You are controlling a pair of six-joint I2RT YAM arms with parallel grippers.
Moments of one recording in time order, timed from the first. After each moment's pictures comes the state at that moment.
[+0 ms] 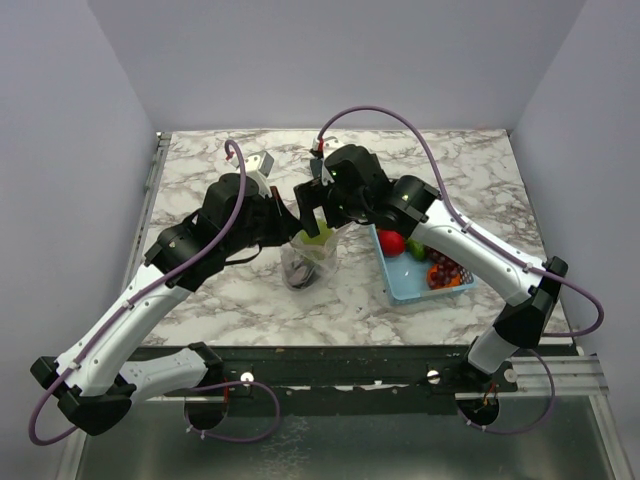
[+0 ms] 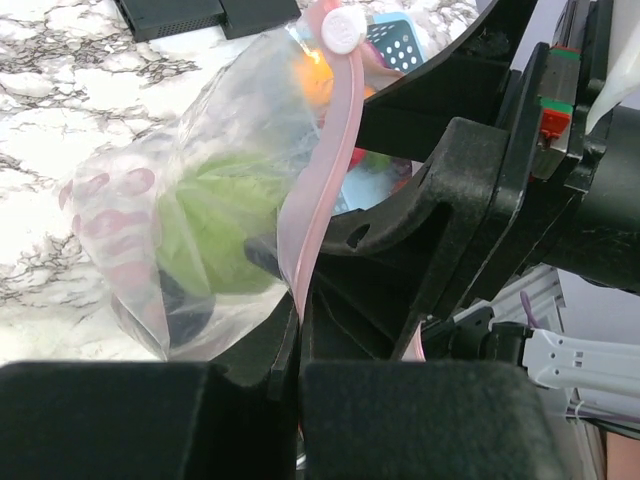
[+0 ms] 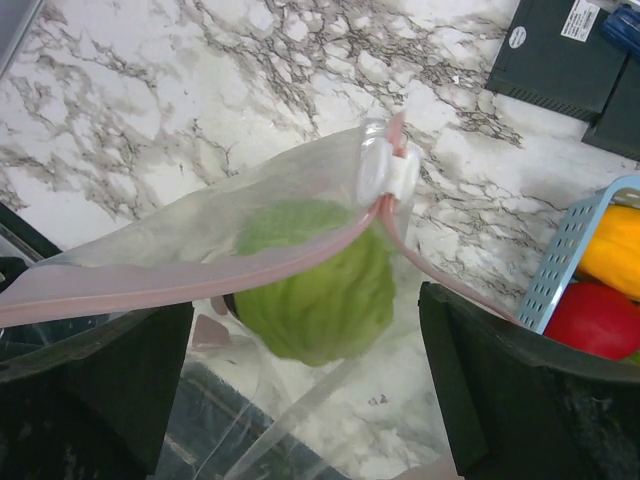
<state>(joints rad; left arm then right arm) -0.72 1.05 1.32 -0.76 -0.03 -0.67 0.93 1.64 1.77 -0.80 0.15 0.31</state>
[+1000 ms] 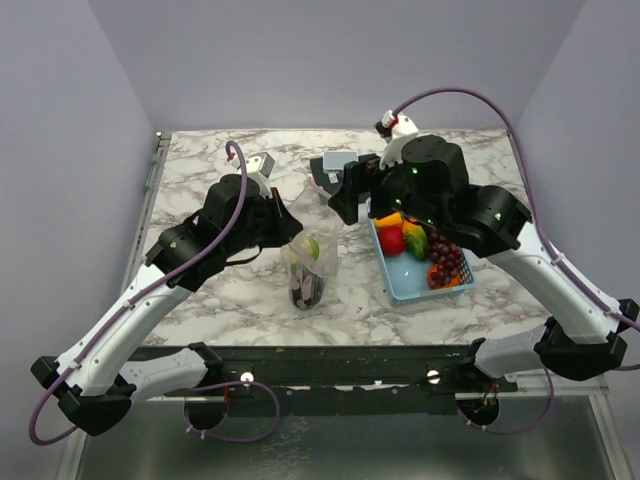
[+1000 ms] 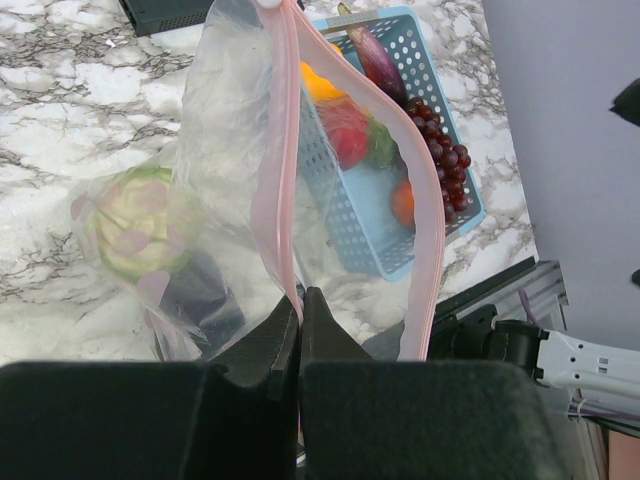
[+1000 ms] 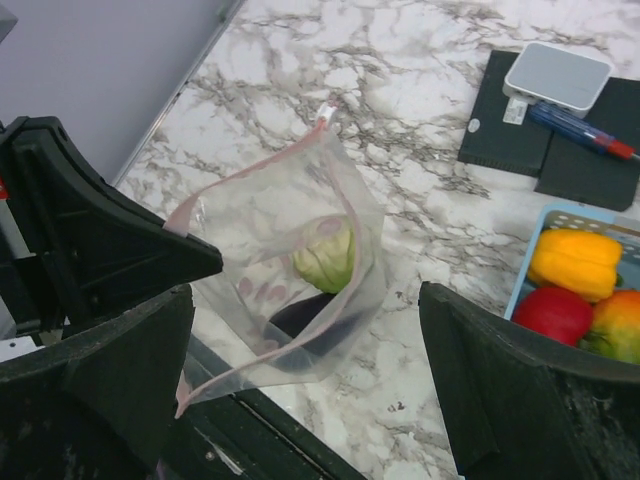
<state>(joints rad) -0.72 1.05 1.31 -0.76 -0.03 -0.67 0.93 1.38 1.79 -0.81 0.18 0.36</state>
